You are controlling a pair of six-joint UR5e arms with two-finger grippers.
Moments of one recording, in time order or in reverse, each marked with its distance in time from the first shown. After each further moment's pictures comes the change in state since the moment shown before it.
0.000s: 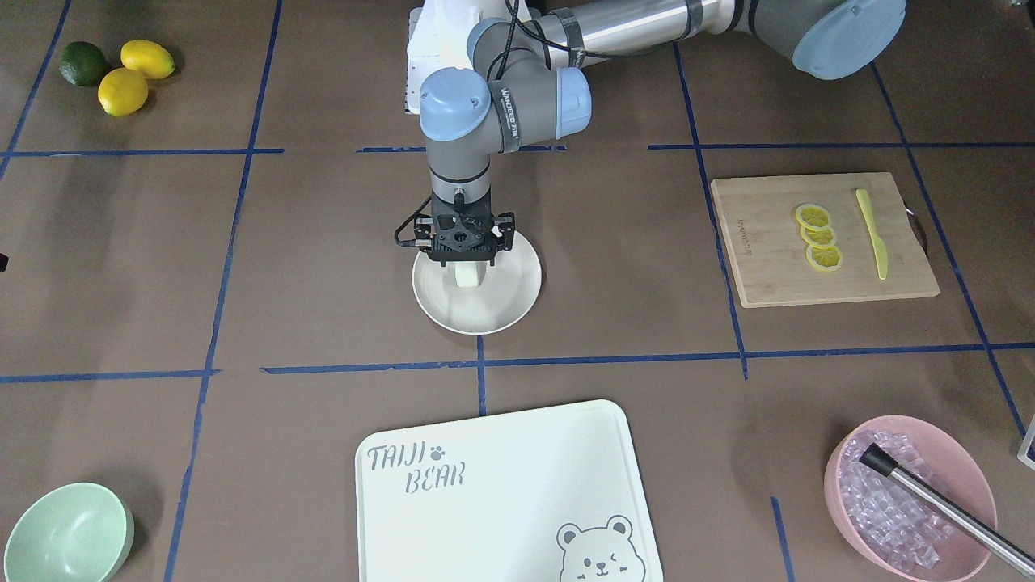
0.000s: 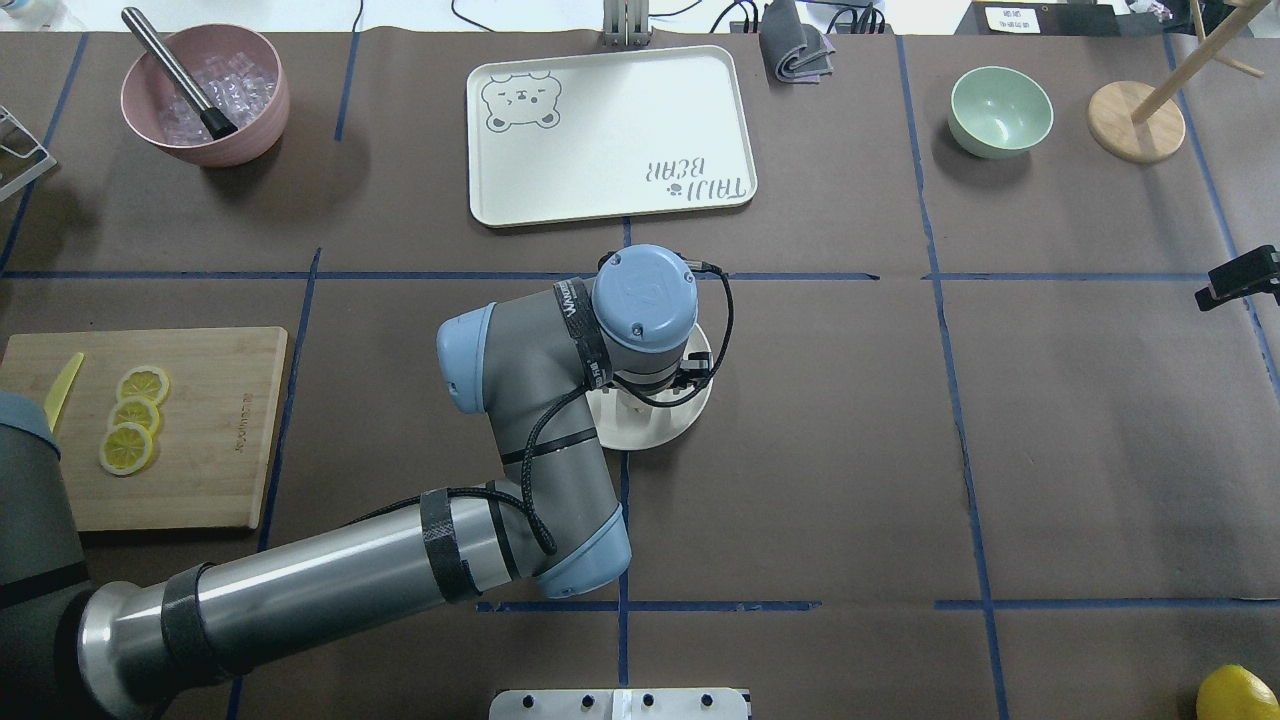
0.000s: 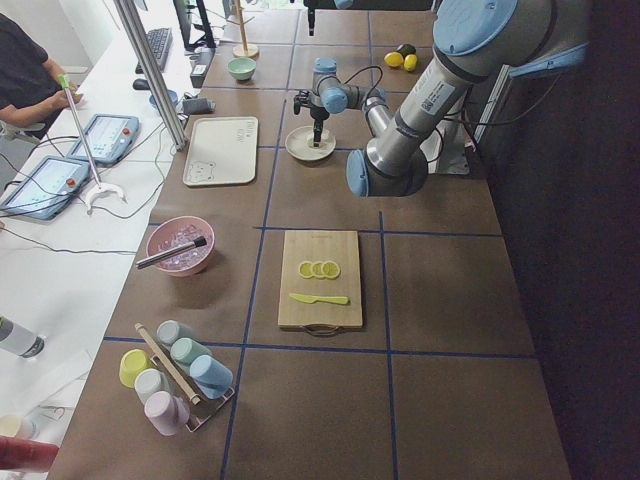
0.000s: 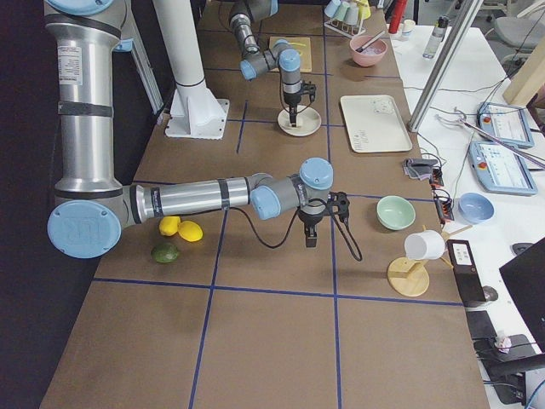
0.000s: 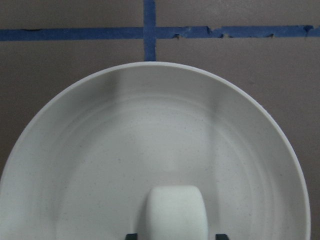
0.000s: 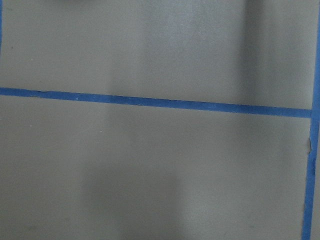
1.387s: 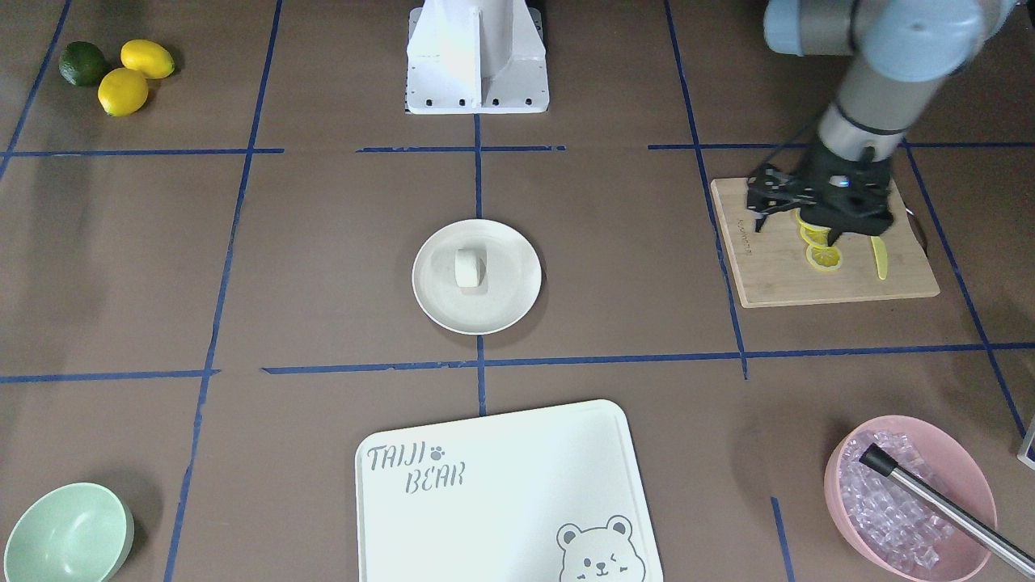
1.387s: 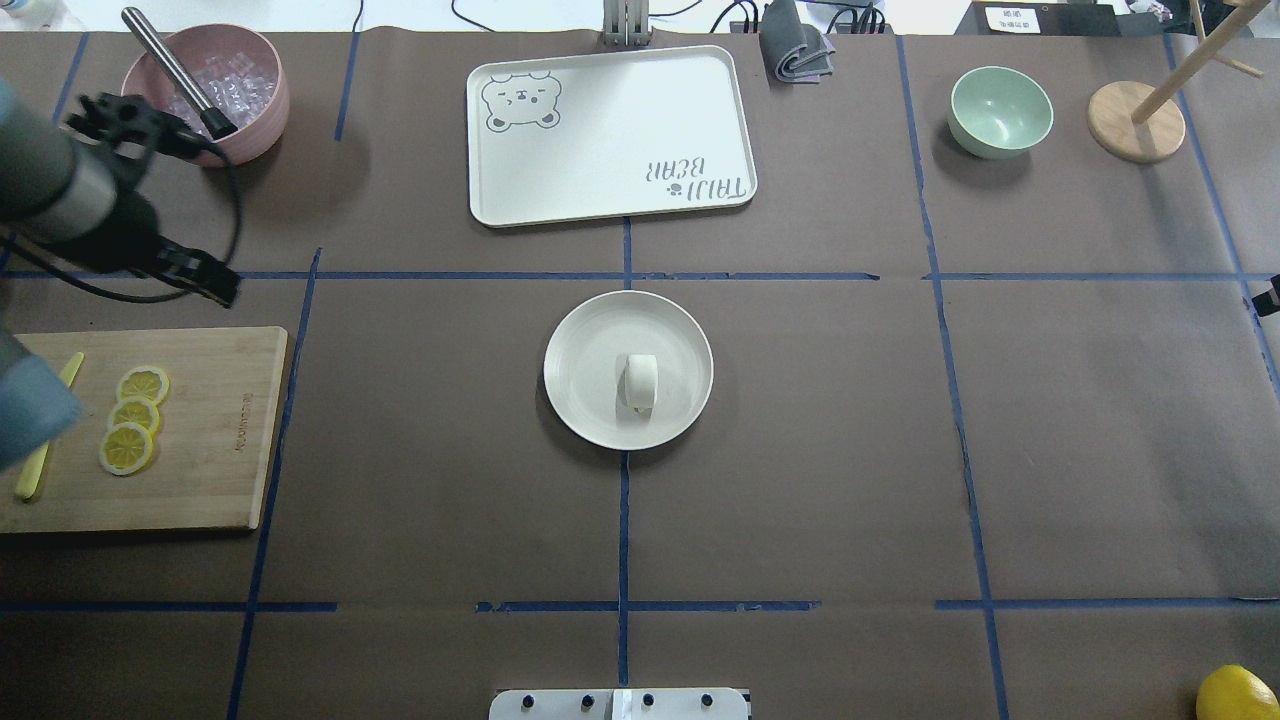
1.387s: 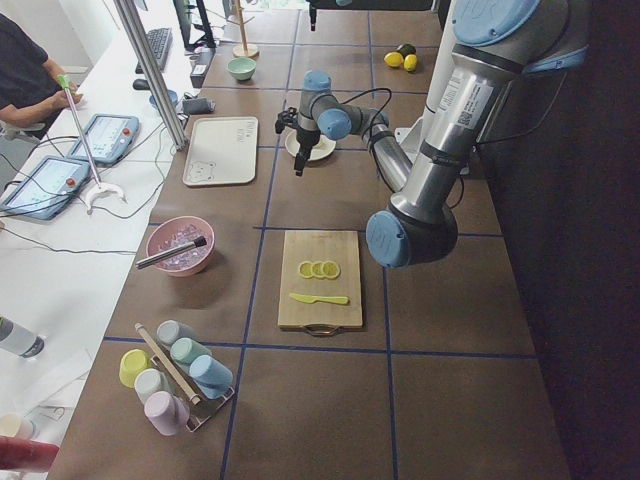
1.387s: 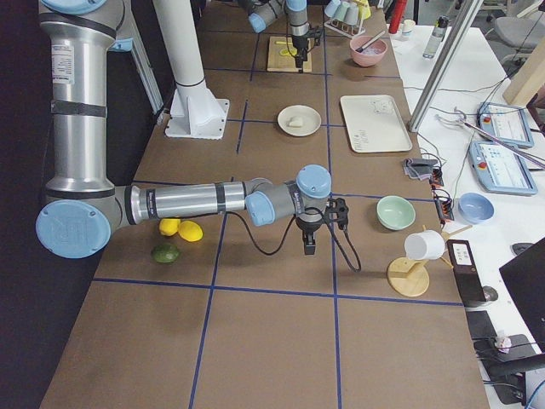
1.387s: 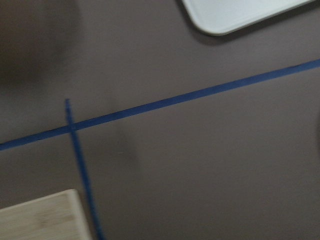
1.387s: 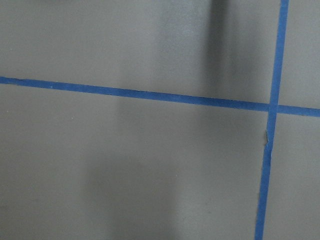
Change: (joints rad) left arm -0.597 0.777 -0.631 0.135 -0.381 0.875; right arm 0.088 -0.048 -0.010 -0.004 0.026 -0.140
